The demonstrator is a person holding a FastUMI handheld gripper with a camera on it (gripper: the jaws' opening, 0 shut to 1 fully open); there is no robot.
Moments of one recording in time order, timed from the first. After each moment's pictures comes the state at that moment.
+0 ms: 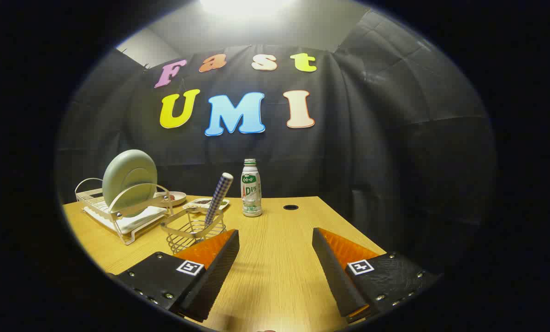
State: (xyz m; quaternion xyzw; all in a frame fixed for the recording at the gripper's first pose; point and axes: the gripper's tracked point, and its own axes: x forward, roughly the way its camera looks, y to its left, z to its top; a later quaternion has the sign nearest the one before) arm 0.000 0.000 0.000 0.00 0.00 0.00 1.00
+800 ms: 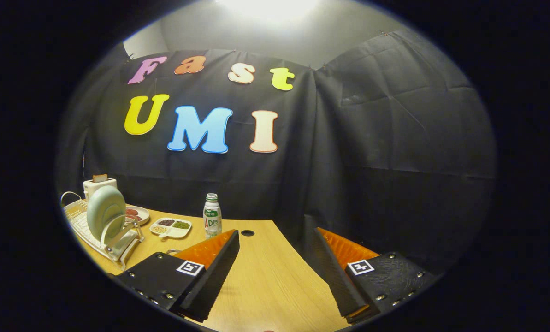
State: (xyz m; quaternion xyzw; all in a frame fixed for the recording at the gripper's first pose) arm -0.066 -0.010 0.144 -0.06 0.00 -0.15 0.99
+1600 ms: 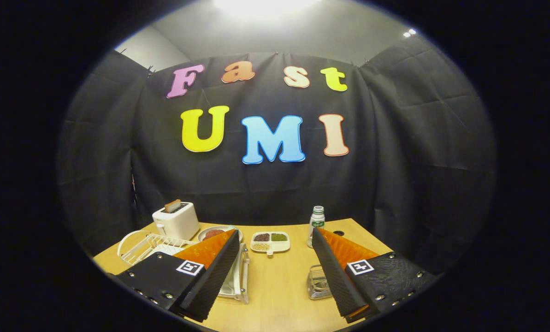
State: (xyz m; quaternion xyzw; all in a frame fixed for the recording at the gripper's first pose) arm -0.047 0.261 0.195 0.01 0.02 0.00 1.00
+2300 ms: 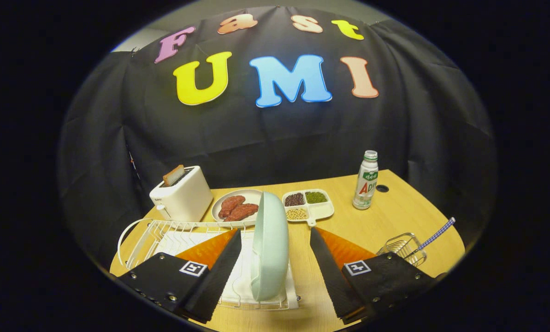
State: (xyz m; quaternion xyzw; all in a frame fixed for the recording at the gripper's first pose) arm 0.074 0.348 0.080 0.05 0.20 0.03 0.98
